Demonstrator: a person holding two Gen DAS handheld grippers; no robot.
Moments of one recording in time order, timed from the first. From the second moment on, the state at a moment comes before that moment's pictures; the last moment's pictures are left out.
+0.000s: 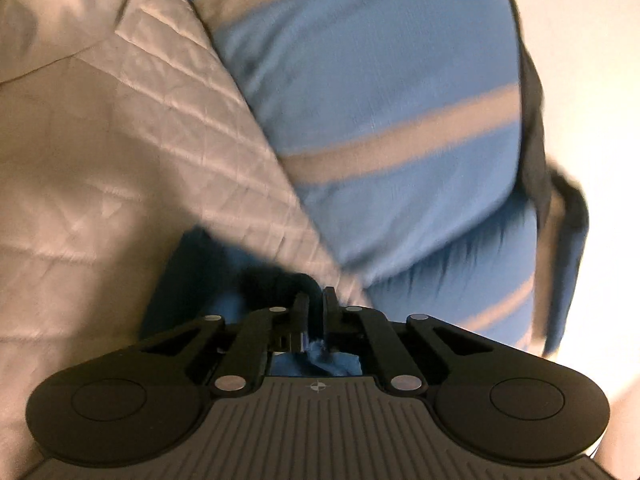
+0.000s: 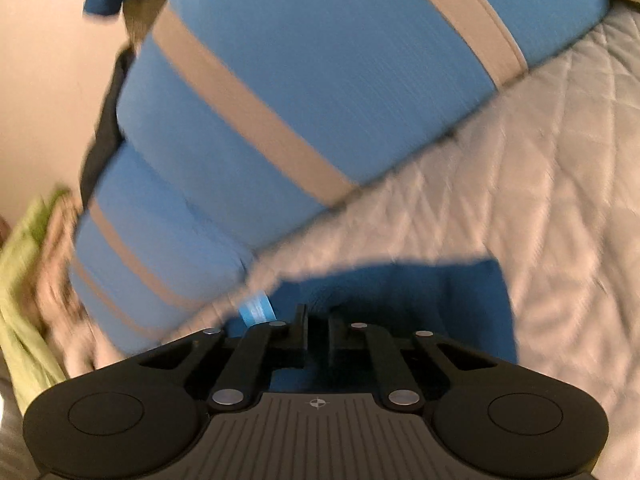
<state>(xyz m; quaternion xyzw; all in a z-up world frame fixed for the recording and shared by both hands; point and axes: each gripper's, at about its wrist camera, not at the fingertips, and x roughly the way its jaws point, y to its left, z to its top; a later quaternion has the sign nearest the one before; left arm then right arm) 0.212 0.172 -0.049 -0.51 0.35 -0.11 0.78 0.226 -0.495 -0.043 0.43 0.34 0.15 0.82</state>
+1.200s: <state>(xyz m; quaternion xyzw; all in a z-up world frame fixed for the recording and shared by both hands) 0.088 0.130 0.026 -0.12 0.32 0.01 0.94 0.131 -0.417 0.043 0.00 0.33 -0.01 0.94</state>
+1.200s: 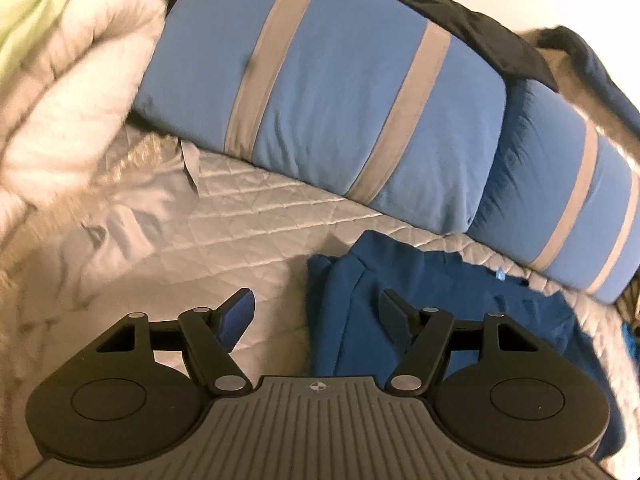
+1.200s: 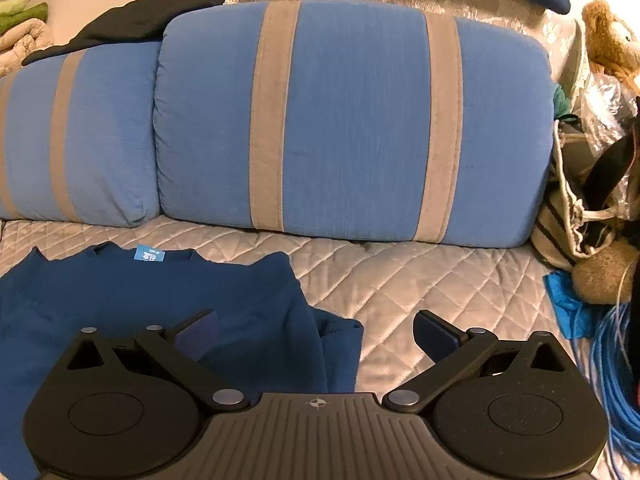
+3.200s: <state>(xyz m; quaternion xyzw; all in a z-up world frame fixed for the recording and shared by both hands) -0.022 0.004 -0.004 0.06 0.39 -0.04 0.92 0.016 -0.520 -0.042 0.31 0.45 0.11 0.83</state>
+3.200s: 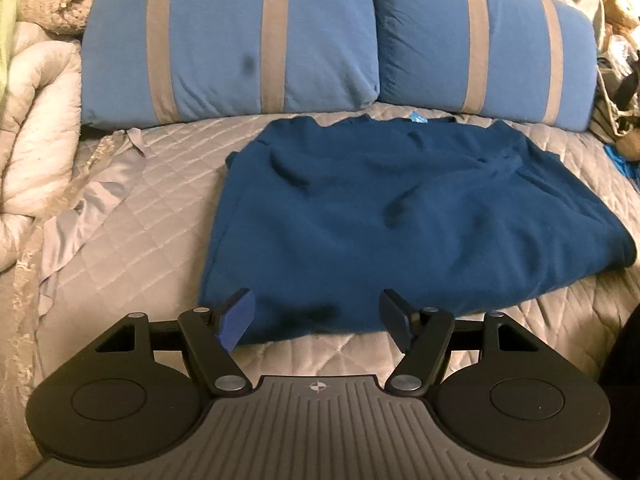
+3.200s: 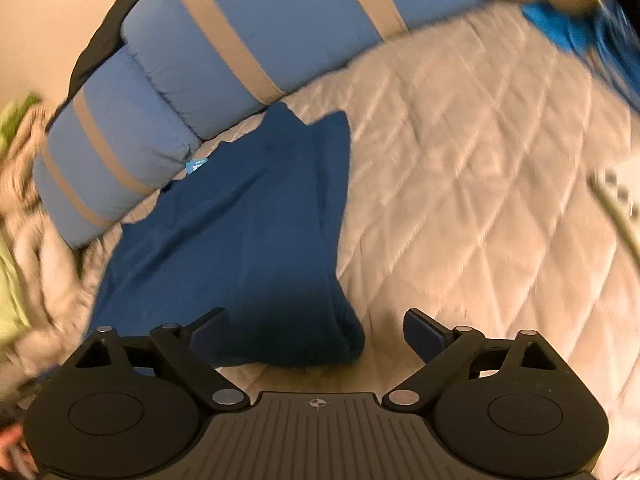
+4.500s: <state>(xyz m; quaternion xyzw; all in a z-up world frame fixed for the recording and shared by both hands) -0.029 0.030 -0.005 0.00 0.37 -0.05 0.93 0.053 -0.477 0.002 0.37 0.35 0.19 0.84</state>
